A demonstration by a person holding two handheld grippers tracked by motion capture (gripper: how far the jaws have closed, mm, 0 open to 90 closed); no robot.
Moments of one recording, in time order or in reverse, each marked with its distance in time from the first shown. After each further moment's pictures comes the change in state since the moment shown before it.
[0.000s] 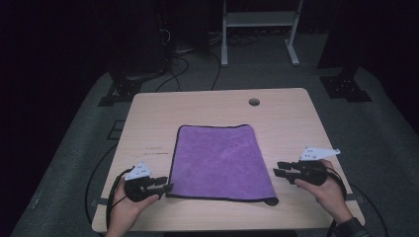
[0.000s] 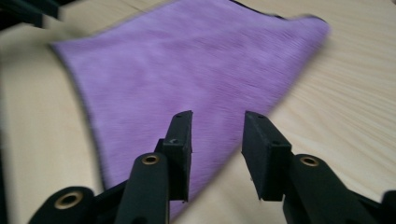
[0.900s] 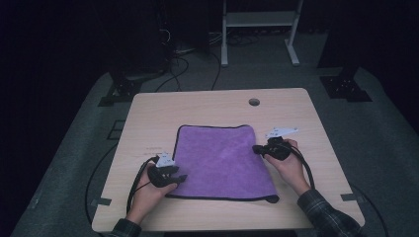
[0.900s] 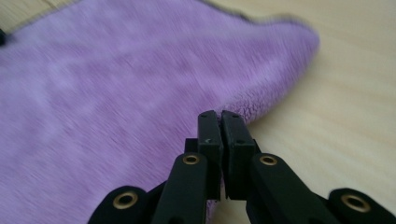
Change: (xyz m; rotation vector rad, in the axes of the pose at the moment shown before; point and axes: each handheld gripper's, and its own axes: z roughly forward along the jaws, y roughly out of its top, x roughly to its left) left arm 0.014 0.016 0.067 0.125 0.090 0.111; right arm -0.020 0.047 0.096 0.070 -0.128 0.029
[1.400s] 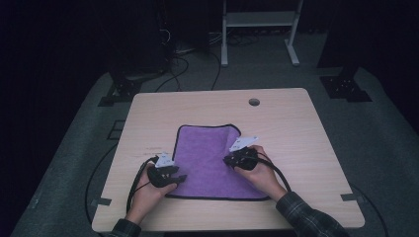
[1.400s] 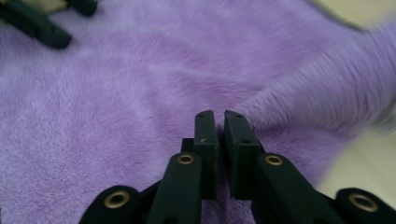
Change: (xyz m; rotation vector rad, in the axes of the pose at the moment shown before) left arm 0.001 -0.002 0.000 -0.016 -0.006 -0.002; right arm 0.083 0.020 0.050 0.093 0.098 -0.245
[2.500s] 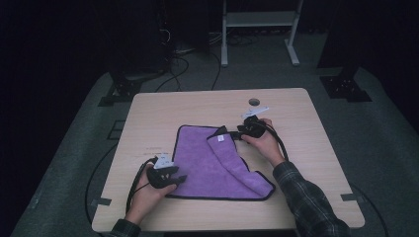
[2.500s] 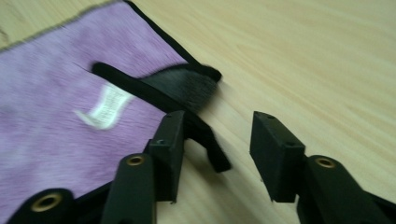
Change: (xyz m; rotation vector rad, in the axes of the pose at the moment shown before) left arm 0.000 -0.004 0.000 -0.024 -0.008 0.007; right arm -0.116 0.017 0.022 -0.061 -0.062 0.200
